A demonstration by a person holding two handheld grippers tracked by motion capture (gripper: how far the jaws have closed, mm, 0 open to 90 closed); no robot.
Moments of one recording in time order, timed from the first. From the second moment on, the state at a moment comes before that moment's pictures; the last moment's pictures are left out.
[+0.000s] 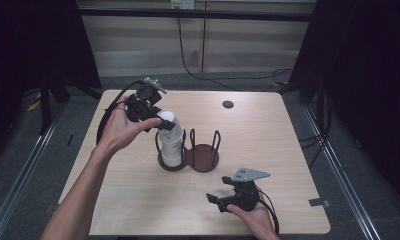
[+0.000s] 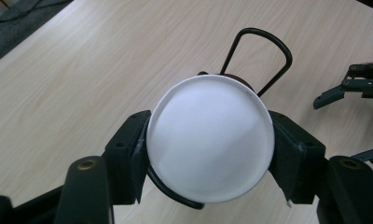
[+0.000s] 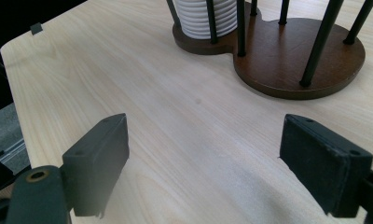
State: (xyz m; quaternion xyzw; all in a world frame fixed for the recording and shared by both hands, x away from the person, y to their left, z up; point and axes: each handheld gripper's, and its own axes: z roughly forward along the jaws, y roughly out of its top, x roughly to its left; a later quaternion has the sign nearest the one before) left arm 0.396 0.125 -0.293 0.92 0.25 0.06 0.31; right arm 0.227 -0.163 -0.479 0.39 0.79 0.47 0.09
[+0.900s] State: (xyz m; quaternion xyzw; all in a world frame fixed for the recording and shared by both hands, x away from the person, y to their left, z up) left arm 0.369 0.156 -0.288 0.89 0.23 0.07 0.40; right arm 0.228 -0.163 -0.479 0.40 0.78 0.47 0.09
